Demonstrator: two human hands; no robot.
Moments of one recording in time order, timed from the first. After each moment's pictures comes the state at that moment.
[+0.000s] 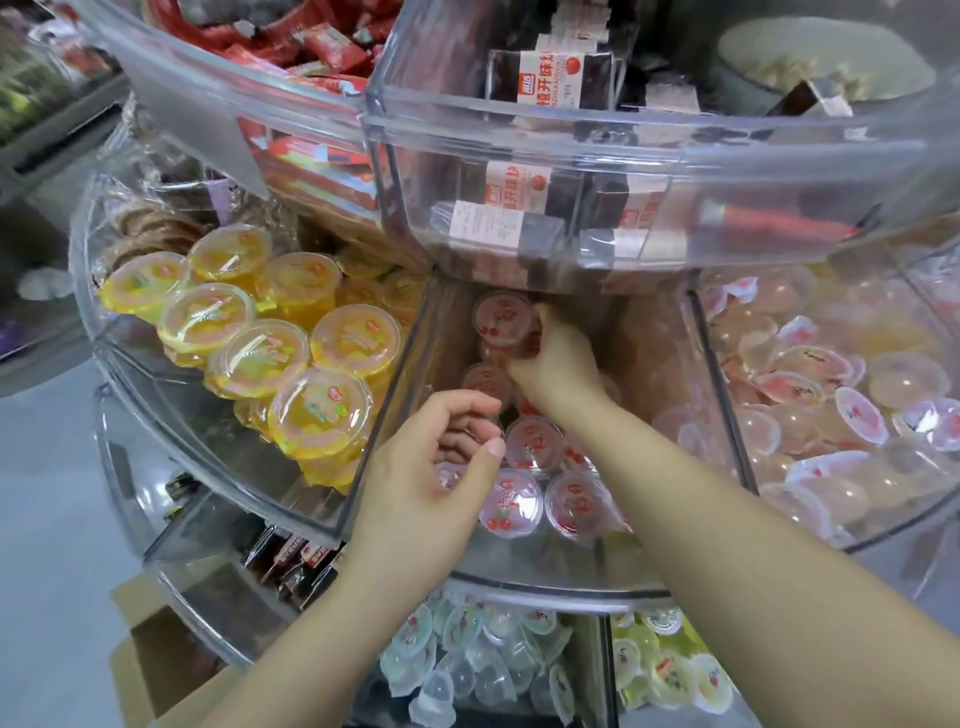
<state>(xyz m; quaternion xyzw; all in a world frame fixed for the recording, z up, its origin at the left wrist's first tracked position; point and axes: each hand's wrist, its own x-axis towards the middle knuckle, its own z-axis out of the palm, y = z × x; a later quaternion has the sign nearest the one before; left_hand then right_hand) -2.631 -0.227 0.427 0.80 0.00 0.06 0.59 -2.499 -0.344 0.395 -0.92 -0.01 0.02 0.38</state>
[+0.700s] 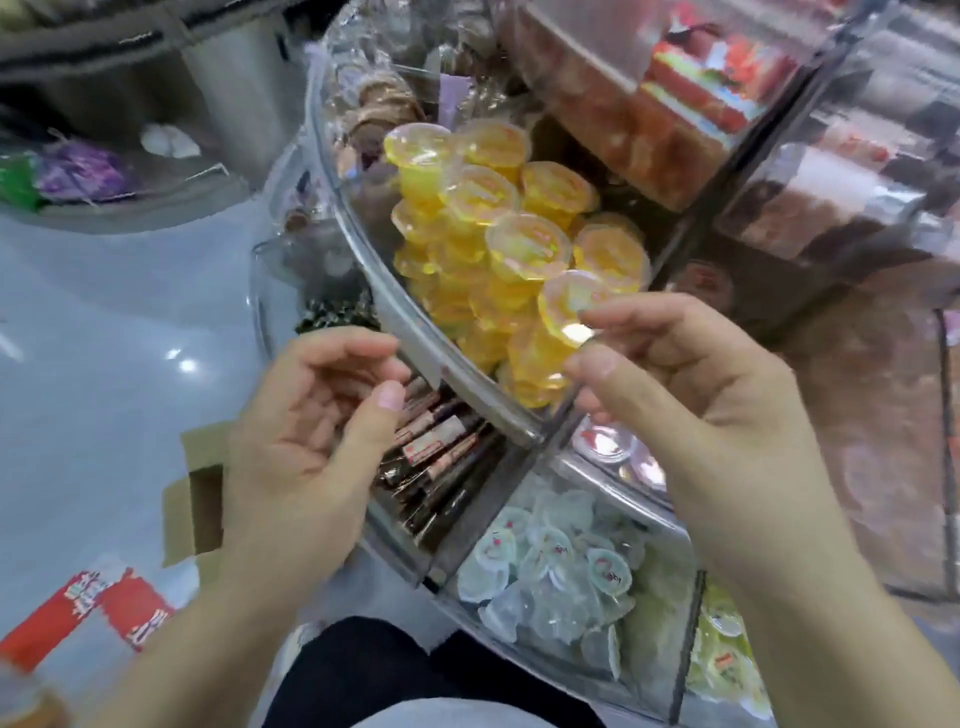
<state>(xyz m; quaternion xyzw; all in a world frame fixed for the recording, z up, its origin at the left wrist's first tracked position) -2.729 -0.111 0.443 0.72 0.07 0.30 0.63 -2.654 -0.283 0.501 -0.71 -0.19 0.11 0.67</state>
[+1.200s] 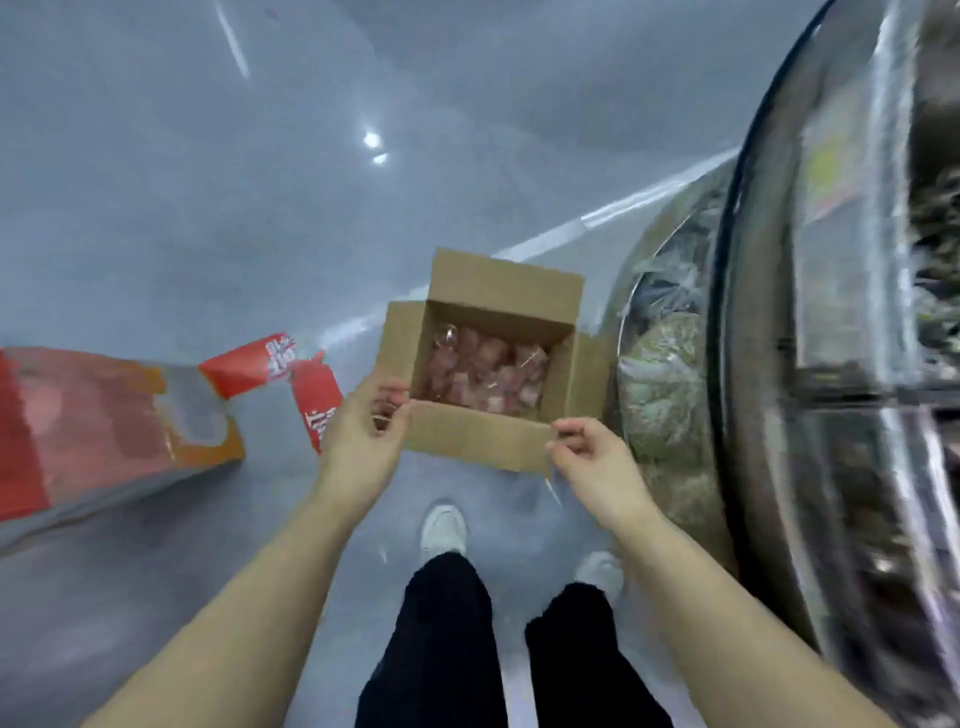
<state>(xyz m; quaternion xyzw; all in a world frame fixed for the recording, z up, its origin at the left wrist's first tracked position) -2.922 0.184 0.075 0.66 0.53 0.13 0.52 -2.751 0.035 0.093 -0.80 -0.09 0.50 0.32</state>
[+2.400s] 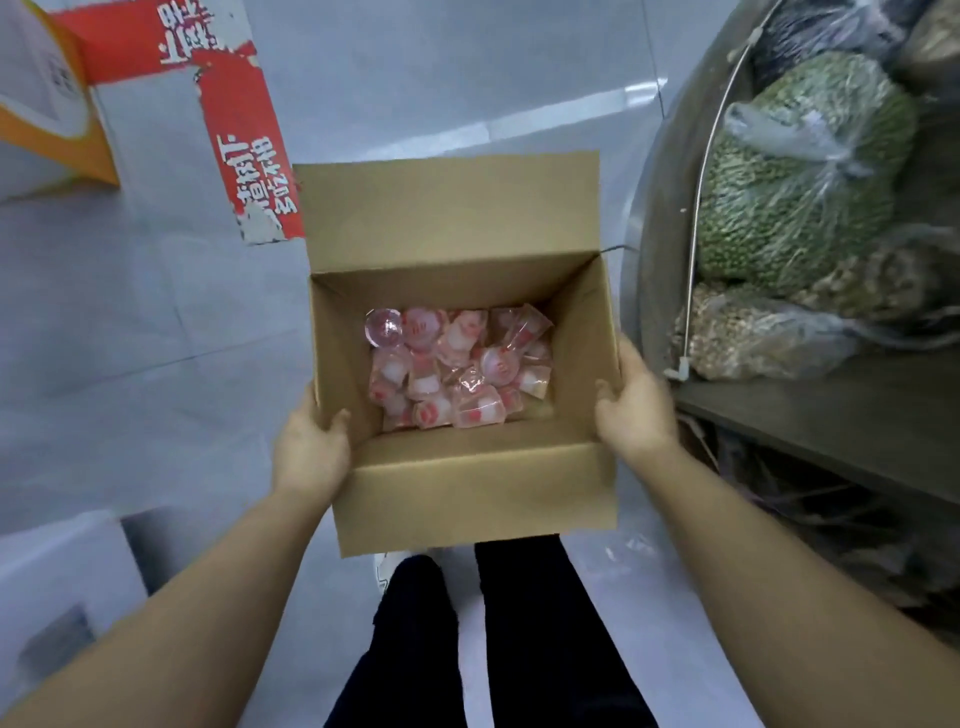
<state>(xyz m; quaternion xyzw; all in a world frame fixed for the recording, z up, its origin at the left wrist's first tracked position) -3.081 -0.039 -0.190 0.51 0.73 -0.01 0.46 -2.817 -0.122 -0.159 -0.87 -0.27 0.39 0.11</state>
